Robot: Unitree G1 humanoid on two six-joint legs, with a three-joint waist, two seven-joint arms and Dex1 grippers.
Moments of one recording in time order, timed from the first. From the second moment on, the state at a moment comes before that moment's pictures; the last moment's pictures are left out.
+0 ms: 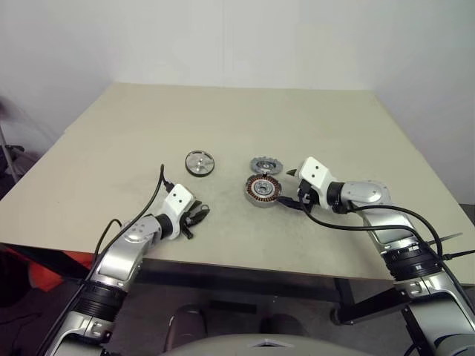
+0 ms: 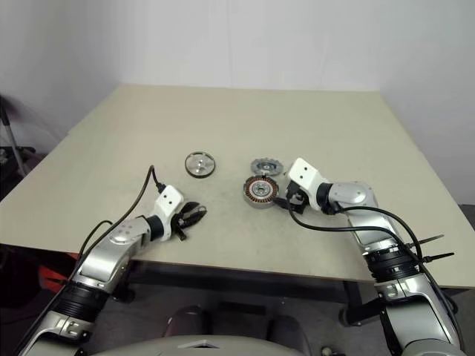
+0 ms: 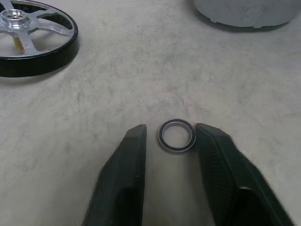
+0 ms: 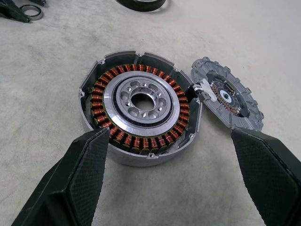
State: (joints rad) left arm -0.17 0.41 -0.16 0.02 -0.13 0.35 -0.63; right arm -0.41 -0.61 0.18 0.08 0.04 0.31 0.89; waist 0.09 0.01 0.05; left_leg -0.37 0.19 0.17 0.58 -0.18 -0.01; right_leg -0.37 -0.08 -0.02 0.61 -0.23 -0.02
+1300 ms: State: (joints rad) left arm -0.76 0.18 -0.25 0.57 -0.18 0.30 -0.95; right arm -0.21 -0.68 0.13 -0.12 0.00 0.39 0.82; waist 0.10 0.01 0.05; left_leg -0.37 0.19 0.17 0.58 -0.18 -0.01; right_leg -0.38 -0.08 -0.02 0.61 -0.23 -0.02
